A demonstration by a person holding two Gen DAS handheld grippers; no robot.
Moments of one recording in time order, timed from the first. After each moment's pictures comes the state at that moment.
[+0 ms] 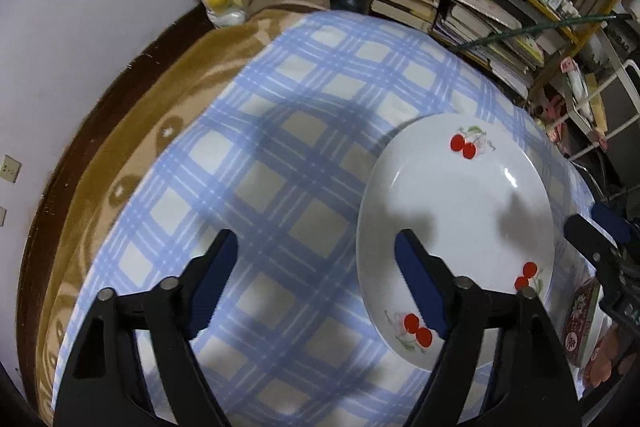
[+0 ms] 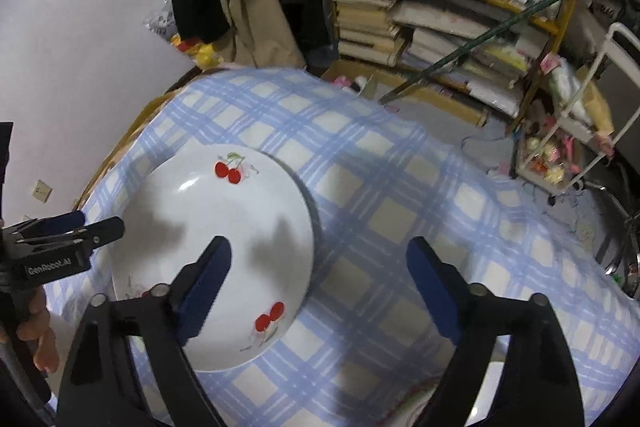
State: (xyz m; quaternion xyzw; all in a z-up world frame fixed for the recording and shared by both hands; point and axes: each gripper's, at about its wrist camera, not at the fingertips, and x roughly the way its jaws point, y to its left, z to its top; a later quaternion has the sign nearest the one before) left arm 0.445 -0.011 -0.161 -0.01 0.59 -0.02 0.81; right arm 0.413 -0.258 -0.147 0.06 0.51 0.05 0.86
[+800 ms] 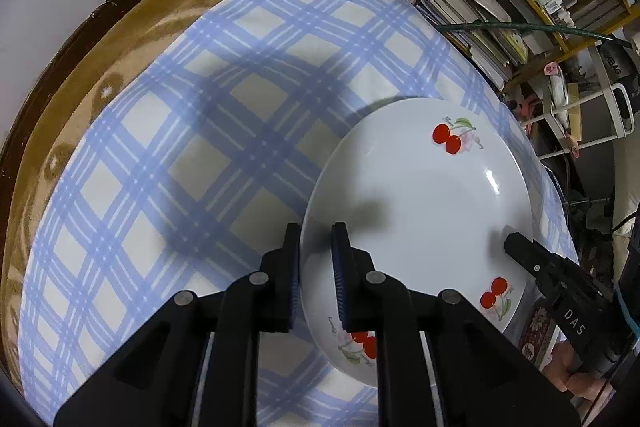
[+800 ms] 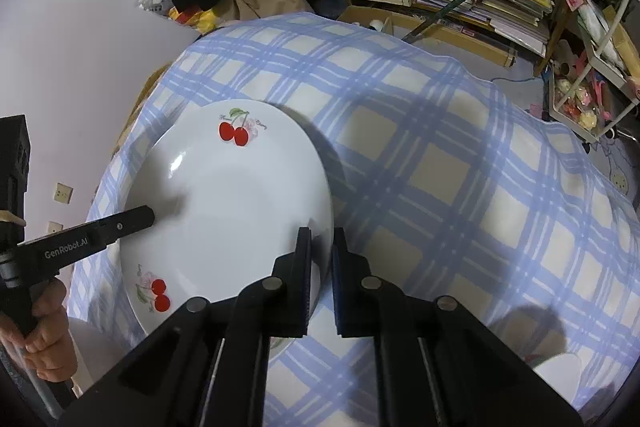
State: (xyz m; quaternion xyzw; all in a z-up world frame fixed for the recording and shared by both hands) left arm 0.466 -0.012 -0.184 -0.09 0.64 -0.06 0.76; right arm 0.423 -0.252 -0.182 0.13 0.58 0.07 0.80
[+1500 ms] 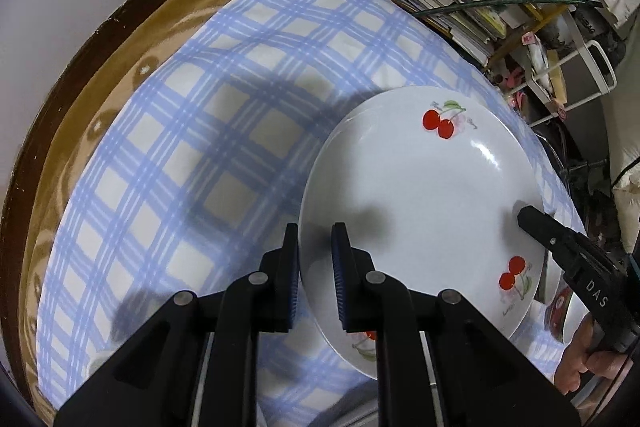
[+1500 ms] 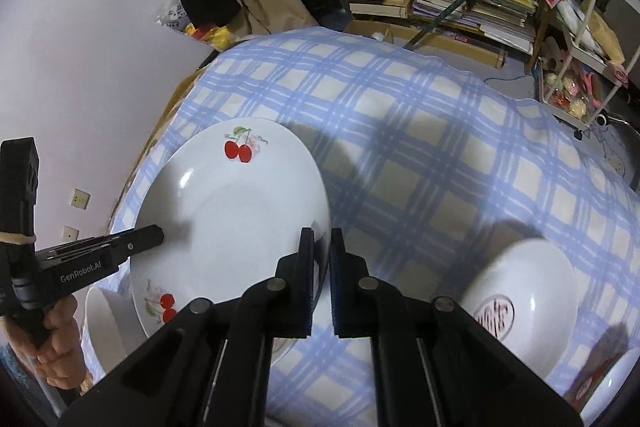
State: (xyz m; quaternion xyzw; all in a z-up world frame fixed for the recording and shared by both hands) left arm 0.397 -0.010 -0.138 -0.05 0.63 -0.08 0.77; right arm 0.357 -0.247 -0.138 0.15 0.55 0.07 0.82
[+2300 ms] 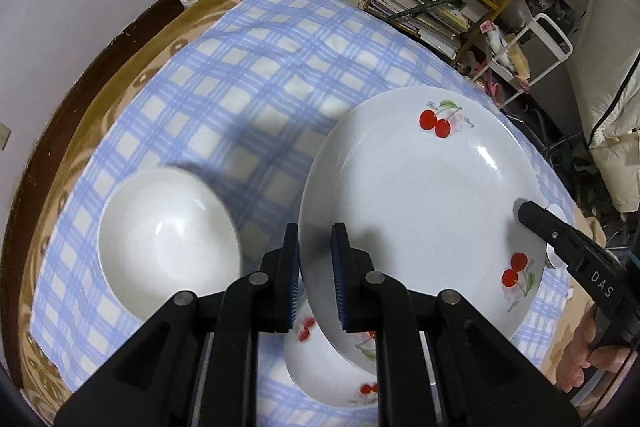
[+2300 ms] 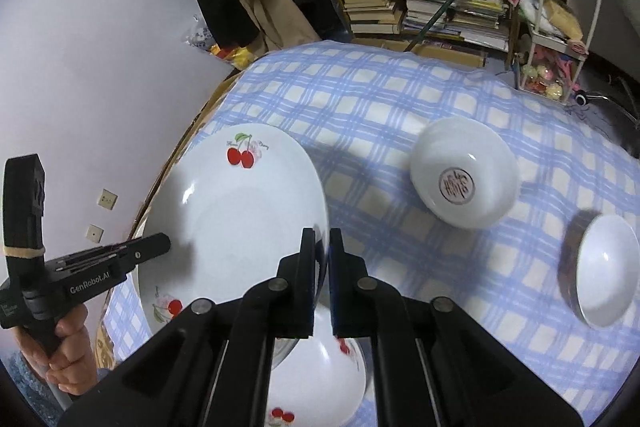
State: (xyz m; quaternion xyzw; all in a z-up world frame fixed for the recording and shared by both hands) left arm 0.248 -0.014 -0.068 -0.04 0.59 -0.10 0.80; right arm 0.206 -0.256 -0.077 0.18 0.50 0.07 0.84
